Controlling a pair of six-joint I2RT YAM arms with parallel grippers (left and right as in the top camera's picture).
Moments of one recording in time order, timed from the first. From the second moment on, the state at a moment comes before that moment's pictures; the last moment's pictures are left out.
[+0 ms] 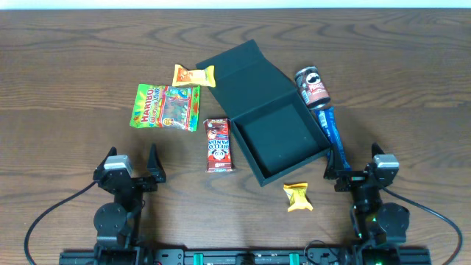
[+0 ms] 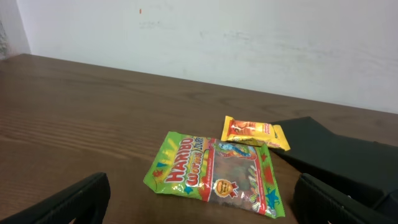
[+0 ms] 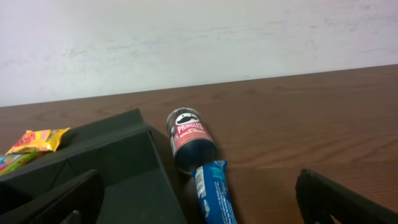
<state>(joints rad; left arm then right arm) -0.06 0.01 0.02 -0.11 -0.06 -0.17 0.01 0.01 0.01 -0.07 -0.06 0.16</state>
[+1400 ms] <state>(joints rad) -0.06 0.01 0.02 -0.11 -0.06 -0.17 0.01 0.08 0.99 -0.54 -0.21 -0.06</state>
